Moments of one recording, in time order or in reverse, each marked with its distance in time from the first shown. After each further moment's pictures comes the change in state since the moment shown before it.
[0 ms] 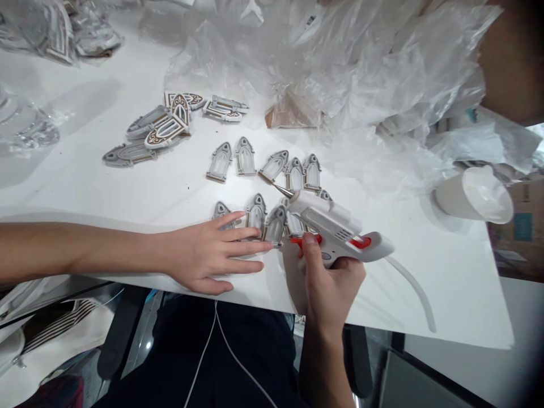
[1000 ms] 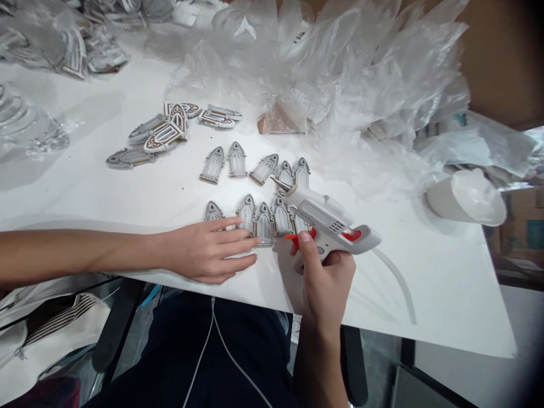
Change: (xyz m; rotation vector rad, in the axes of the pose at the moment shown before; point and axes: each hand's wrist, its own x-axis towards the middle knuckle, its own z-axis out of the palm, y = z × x) left_hand 0.015 0.008 -0.001 0.298 0.153 0.070; right_hand 0.009 -0.009 -0.014 0.073 -0.145 -0.027
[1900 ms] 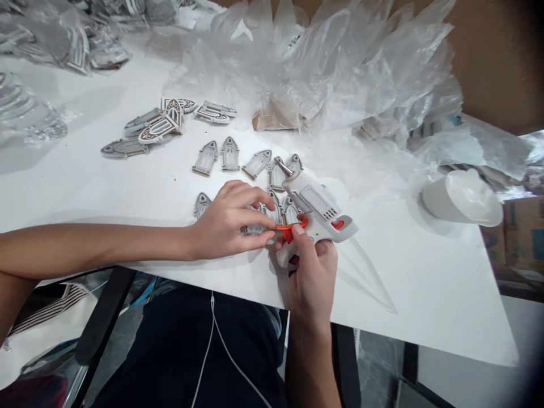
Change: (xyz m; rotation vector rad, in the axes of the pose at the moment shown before) left_hand 0.062 0.007 0.021 -0.369 0.439 -0.641; right_hand 0.000 0.005 0.003 0.459 -0.160 0.135
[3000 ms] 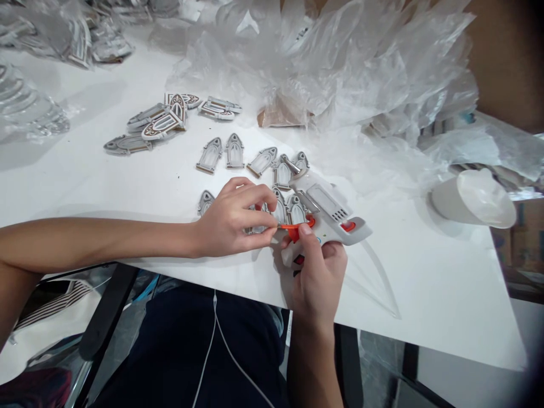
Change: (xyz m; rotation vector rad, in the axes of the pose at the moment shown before) left_hand -0.001 -0.004 0.000 0.055 0.055 0.097; right_hand -0.001 0.008 -0.003 -0.097 0.027 -0.077
